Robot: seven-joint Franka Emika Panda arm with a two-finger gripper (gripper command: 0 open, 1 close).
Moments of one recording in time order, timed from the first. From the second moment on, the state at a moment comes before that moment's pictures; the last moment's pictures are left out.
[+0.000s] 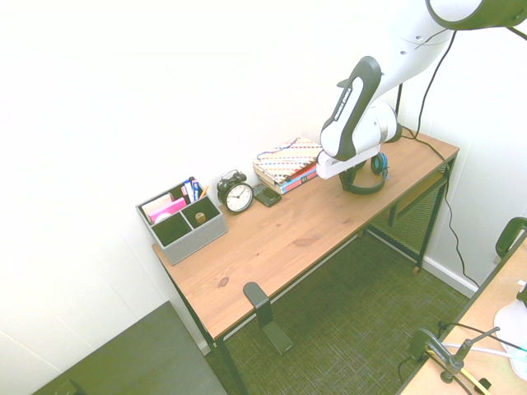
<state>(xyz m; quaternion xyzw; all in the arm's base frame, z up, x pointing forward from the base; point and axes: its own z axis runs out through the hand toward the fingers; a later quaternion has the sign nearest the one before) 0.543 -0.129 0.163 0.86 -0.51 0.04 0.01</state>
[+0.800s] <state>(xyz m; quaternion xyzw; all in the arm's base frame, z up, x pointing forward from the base) 0.444 -0.028 0.327 0.87 -0.49 -0.03 0.02</state>
